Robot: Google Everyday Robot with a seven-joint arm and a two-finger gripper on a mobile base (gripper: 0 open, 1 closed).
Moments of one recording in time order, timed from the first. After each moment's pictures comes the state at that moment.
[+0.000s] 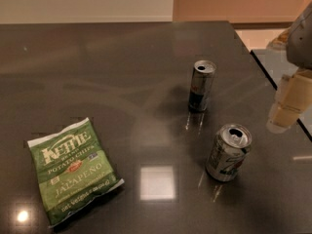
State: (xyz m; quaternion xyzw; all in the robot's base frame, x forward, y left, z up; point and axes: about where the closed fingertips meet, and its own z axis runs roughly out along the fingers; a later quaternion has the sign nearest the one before) arm 0.438 -0.217 0.976 -0.60 0.78 -0.03 0.16
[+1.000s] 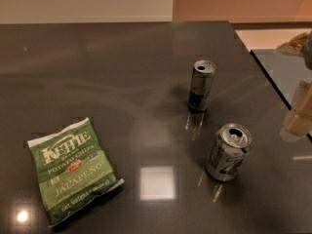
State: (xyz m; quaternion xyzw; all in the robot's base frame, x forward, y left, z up) arm 0.423 -0.223 0.975 -0.61 0.77 0.00 0.19
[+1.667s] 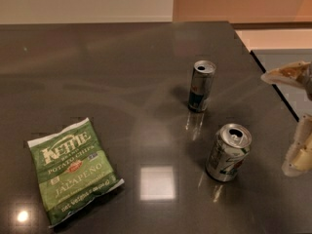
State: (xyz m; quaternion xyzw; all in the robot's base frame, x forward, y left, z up) arm 0.378 -0.202 0.952 -0.65 0.73 0.09 0.22
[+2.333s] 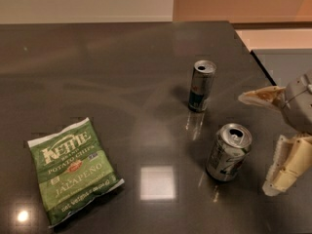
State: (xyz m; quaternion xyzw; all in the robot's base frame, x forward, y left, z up) arm 0.364 -0.175 0.916 -0.67 0.69 0.15 0.23
